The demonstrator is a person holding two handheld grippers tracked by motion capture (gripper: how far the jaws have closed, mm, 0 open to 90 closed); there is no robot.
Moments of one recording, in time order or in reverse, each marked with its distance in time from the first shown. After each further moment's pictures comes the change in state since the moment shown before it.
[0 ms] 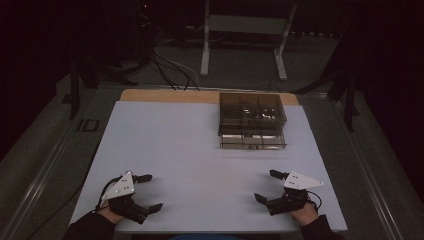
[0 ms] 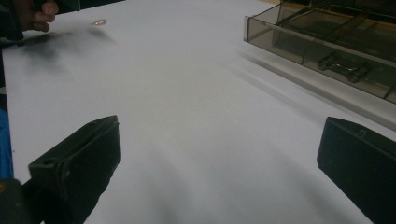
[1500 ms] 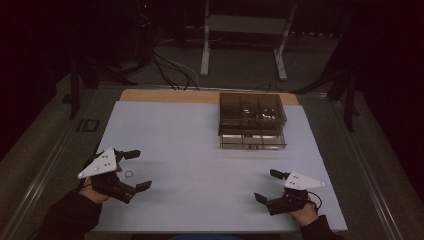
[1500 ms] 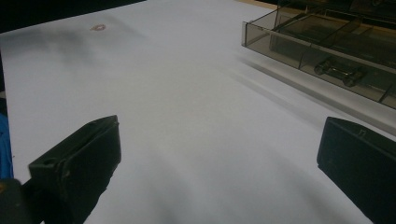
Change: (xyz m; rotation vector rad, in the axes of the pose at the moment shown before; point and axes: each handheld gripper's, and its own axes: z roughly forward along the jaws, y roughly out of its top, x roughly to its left) left arm 0.029 0.070 -0.047 -0.076 0.066 0.058; right arm 0.001 0.001 -0.002 -0.017 -0.009 0.005
